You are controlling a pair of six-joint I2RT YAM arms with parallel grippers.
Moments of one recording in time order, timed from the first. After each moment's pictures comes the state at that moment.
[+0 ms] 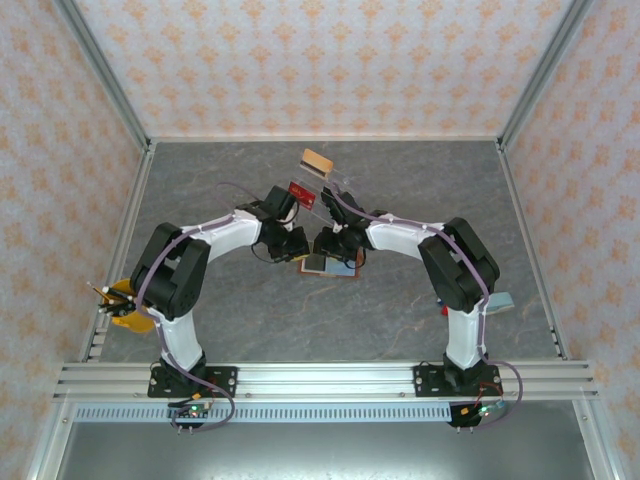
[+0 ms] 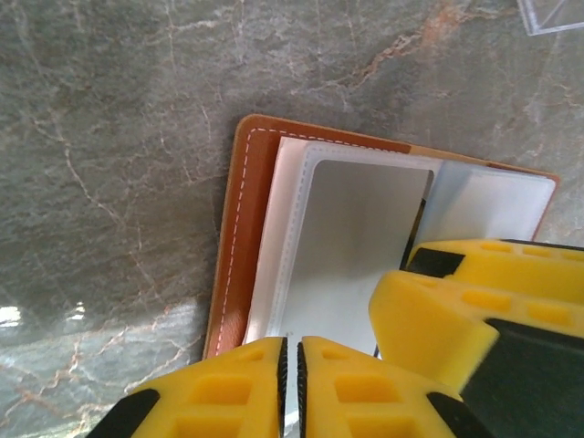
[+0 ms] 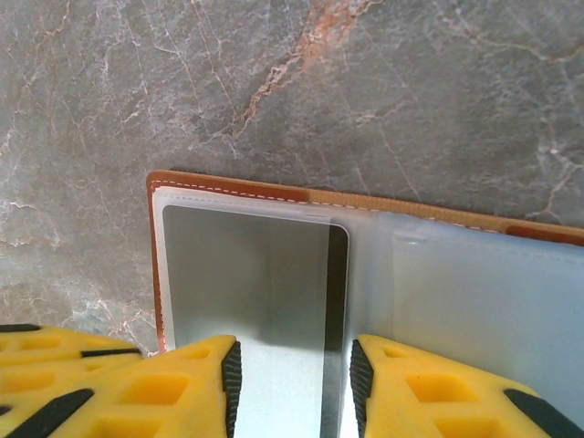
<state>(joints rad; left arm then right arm) -0.43 1.84 1.16 -0.52 0.37 -0.75 0.64 1.94 1.22 -0.36 -0.30 0.80</state>
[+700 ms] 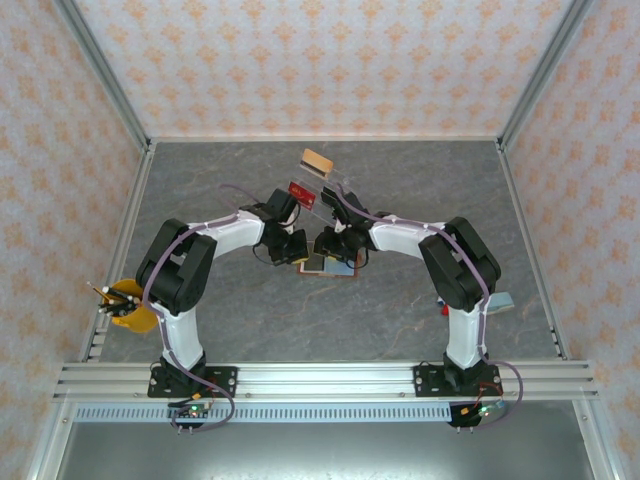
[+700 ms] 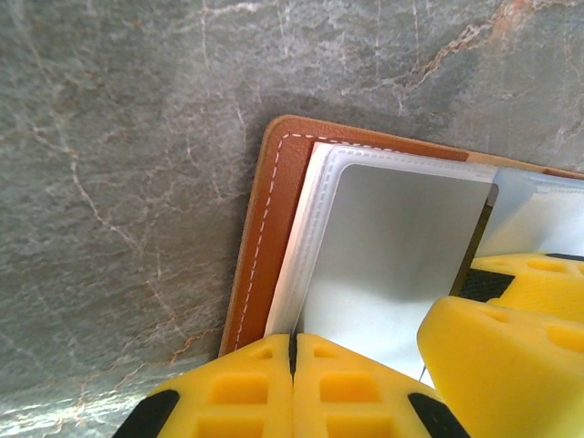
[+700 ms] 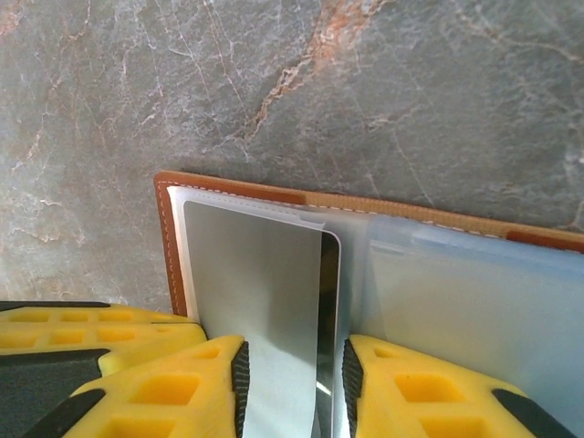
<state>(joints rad) -0.43 1.89 1.15 -0.51 0.37 -0.75 0.62 1.94 1.18 -0.28 -0.37 0.81</state>
